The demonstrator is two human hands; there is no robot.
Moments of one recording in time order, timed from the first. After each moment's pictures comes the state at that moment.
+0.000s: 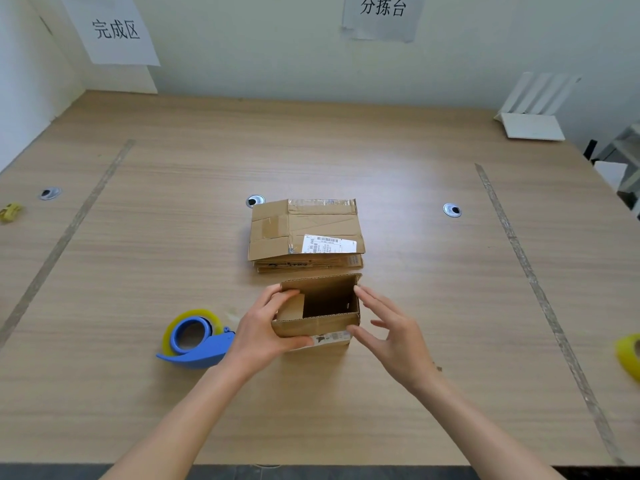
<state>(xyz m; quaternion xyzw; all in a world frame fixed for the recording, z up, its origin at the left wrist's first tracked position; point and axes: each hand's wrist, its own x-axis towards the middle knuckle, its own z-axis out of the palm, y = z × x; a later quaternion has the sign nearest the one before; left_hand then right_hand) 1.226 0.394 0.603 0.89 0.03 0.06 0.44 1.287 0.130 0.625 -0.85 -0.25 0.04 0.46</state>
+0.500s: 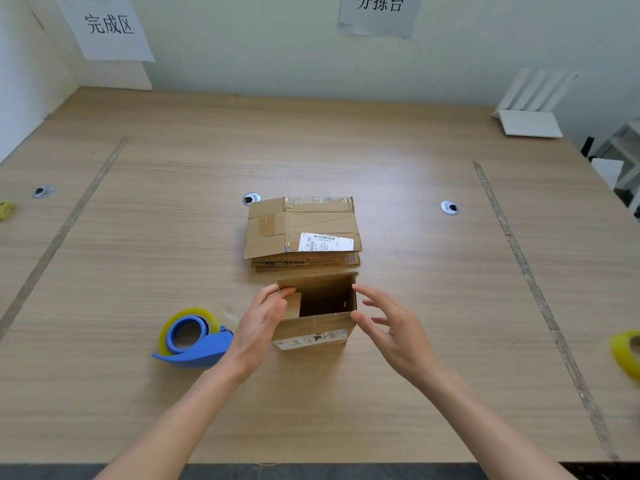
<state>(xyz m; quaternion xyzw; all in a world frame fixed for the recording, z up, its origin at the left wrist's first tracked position) 1.222 0.386 0.608 0.79 0.10 0.01 0.60 1.294 0.125 0.631 -0.85 -0.24 0.07 0.46</state>
